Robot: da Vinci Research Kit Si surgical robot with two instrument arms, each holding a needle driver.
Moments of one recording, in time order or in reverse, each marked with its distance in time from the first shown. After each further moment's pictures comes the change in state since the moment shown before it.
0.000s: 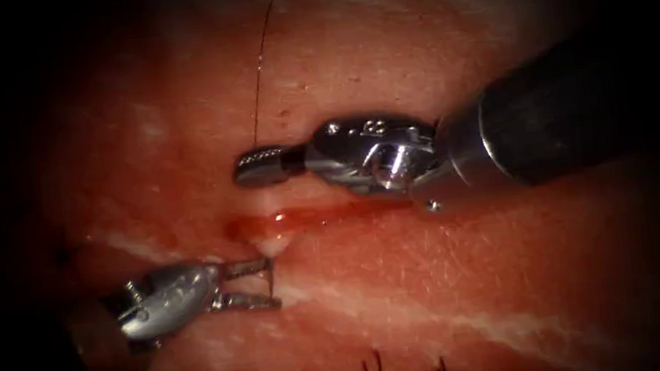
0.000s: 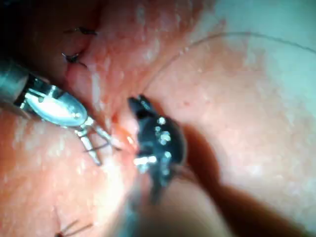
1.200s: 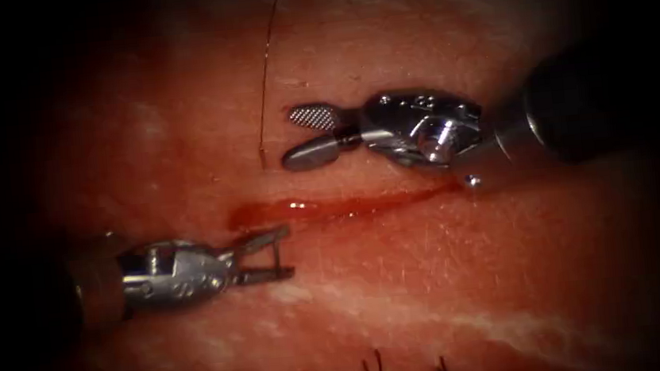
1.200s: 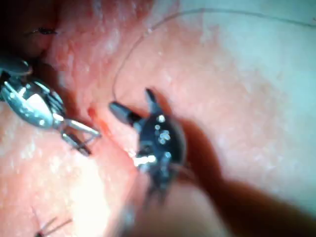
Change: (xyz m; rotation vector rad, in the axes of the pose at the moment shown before) right arm 0.000 0.005 -0.004 -0.057 0.166 0.033; left arm 0.002 -0.001 0.001 0.190 0.027 0.607
